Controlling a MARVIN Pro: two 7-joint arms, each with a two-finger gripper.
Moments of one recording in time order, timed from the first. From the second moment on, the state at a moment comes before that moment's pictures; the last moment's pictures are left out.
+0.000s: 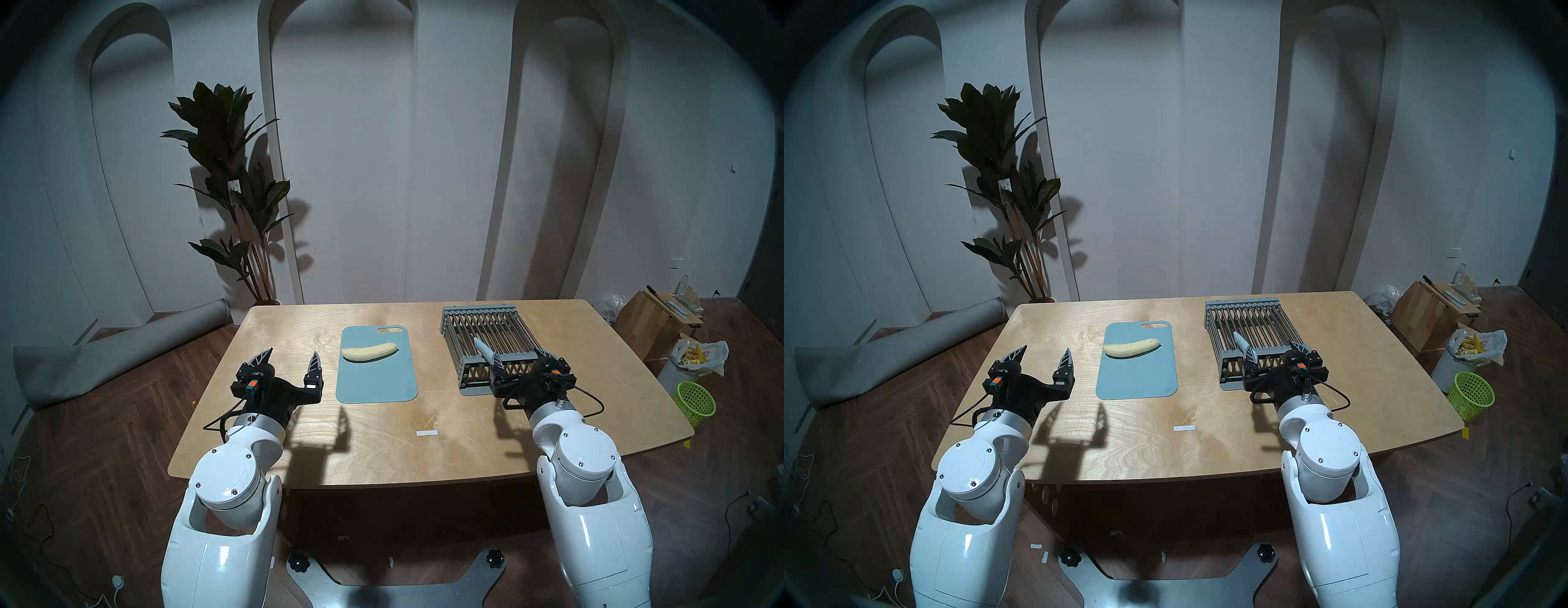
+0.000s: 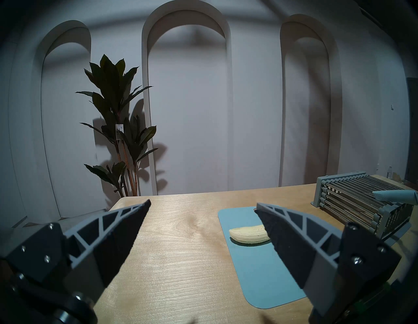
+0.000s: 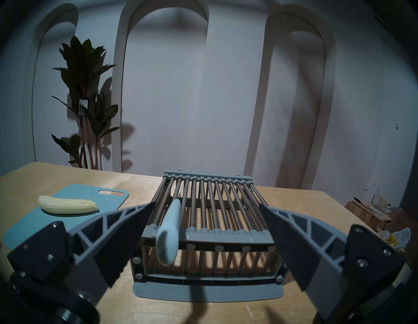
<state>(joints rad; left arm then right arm) 1.91 -1.52 -1.60 -2.00 -0.02 0.11 -0.05 -1.79 -1.47 1.60 -1.88 -0.01 0.16 0.03</state>
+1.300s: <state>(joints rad) 1.91 -1.52 -1.60 -2.00 -0.02 0.11 -0.05 -1.66 -1.53 1.54 -1.74 -0.01 0.21 -0.07</state>
